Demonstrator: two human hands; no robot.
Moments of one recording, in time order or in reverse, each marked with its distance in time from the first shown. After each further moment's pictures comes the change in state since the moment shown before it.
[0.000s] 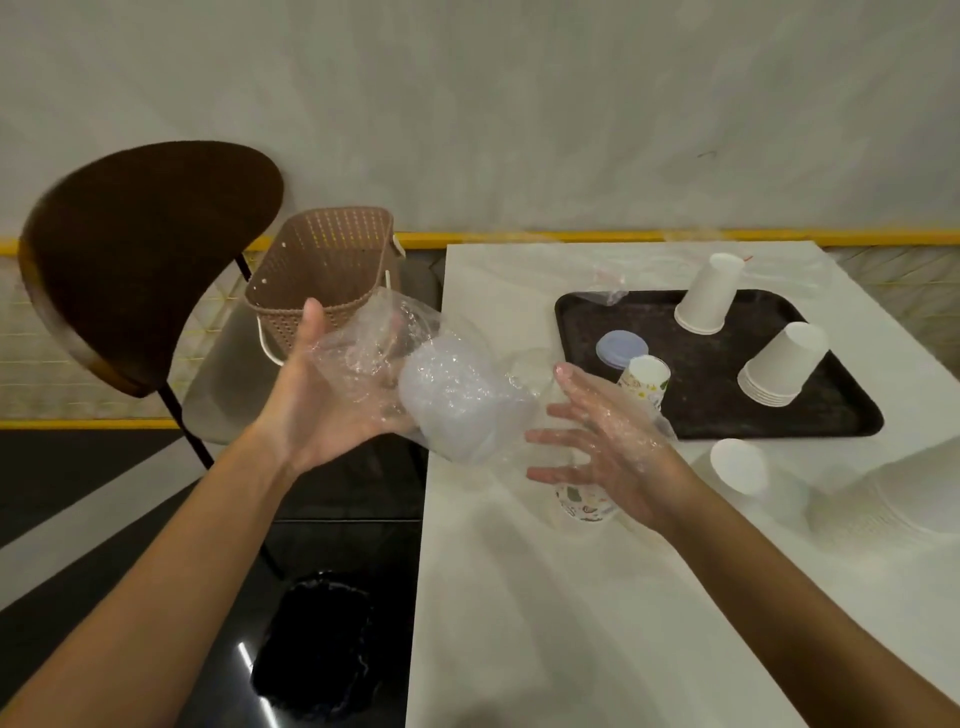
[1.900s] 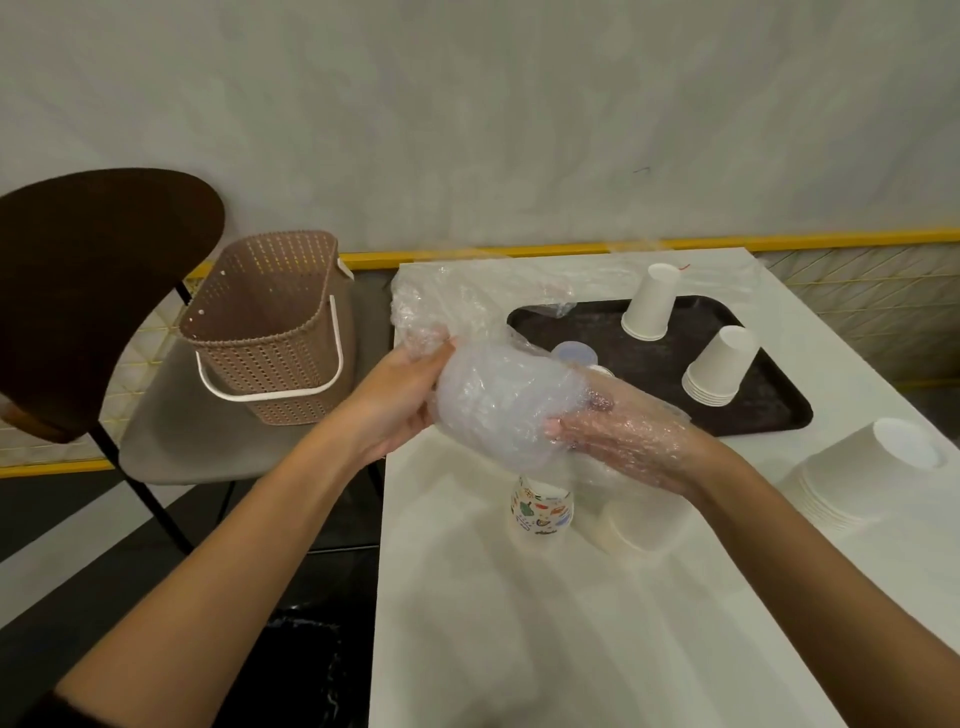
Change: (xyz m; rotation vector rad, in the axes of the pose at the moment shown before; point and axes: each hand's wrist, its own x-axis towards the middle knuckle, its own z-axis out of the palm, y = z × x) left_hand 0.085 -0.029 0.058 0.410 0.397 0.062; right_hand -0.012 -0.043 -0.043 -0.295 -0.227 -0.082
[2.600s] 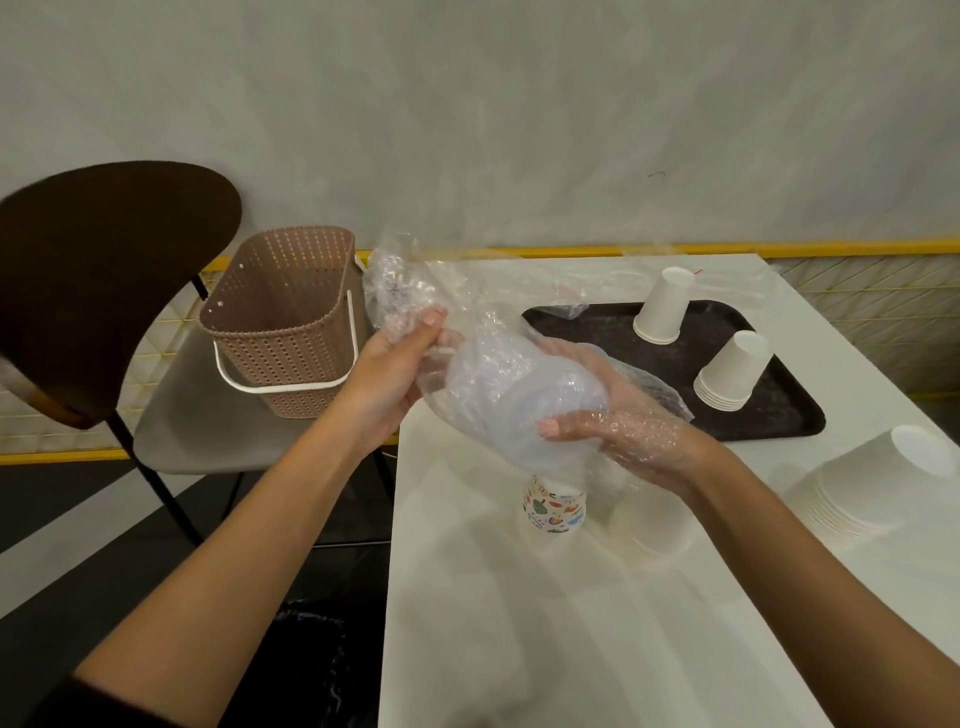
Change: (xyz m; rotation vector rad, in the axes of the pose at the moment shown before) left_hand 0.003 -0.001 -0.020 -0.098 0.129 0.159; right_hand 0.013 0.006 0.010 -0.171 0.007 -0.107
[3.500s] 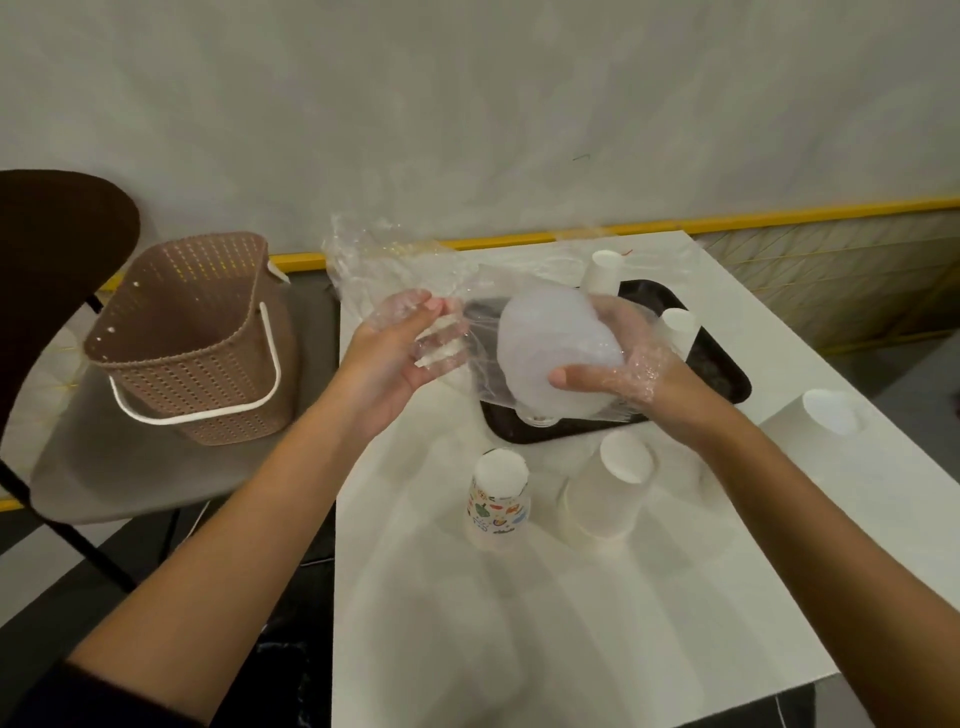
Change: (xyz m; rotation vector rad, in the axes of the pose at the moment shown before) left_hand 0.040 -0.015 0.051 -0.129 -0.079 -0.067; right_hand -0.020 -0.009 -0.063 -0.348 0.423 -0.036
